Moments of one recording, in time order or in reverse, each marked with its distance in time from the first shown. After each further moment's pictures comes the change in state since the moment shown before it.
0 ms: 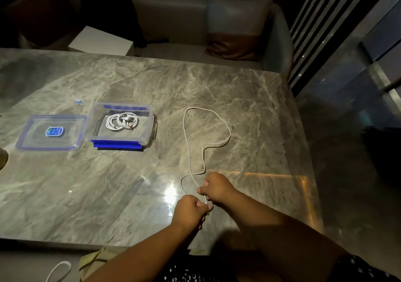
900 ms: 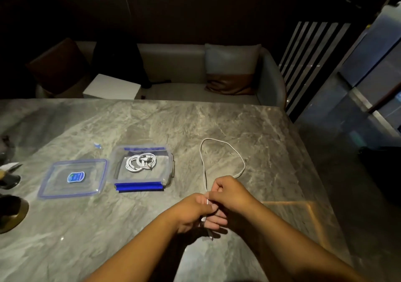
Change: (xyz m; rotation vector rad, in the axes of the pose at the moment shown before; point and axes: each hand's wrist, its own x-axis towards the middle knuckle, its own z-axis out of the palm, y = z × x) left_hand 0.018 0.106 -0.117 -0.274 -0.624 -0.006; right_hand -0.030 -0.108 -0.063 0.216 0.198 -0.152
